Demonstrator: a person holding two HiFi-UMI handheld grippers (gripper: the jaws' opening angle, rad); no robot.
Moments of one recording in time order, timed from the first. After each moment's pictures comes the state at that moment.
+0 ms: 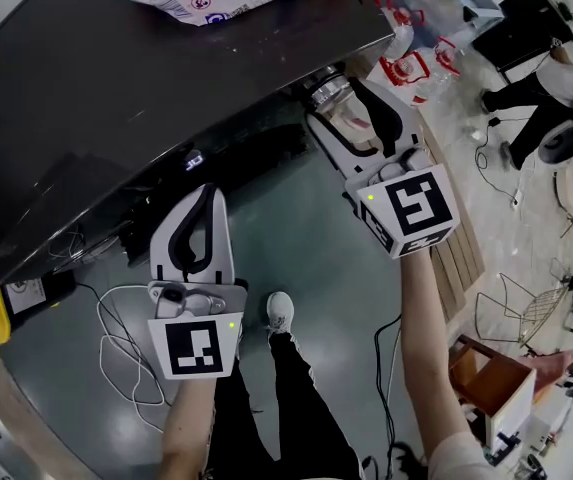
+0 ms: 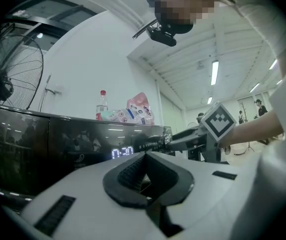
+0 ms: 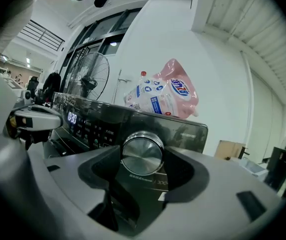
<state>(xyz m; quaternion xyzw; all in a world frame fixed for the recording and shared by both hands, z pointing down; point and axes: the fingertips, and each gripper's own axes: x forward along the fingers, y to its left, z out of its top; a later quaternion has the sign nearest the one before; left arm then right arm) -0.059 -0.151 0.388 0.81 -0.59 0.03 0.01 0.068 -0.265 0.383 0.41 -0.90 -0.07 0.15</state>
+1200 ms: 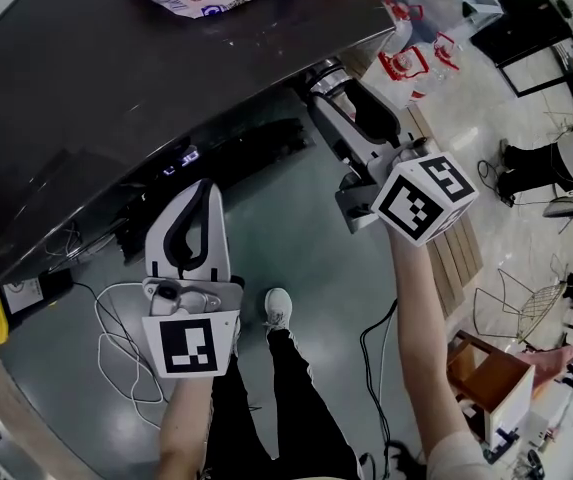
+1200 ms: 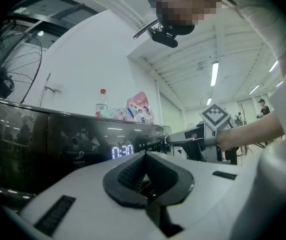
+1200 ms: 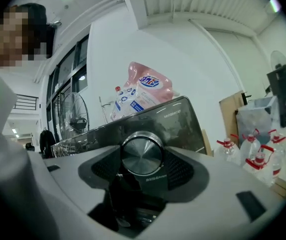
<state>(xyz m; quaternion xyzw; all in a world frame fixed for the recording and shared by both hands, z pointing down) -0.060 -0.153 0.392 0.81 -0.58 0.03 0.01 0.080 -0.272 0.387 0.41 -0.89 0.18 -0.01</state>
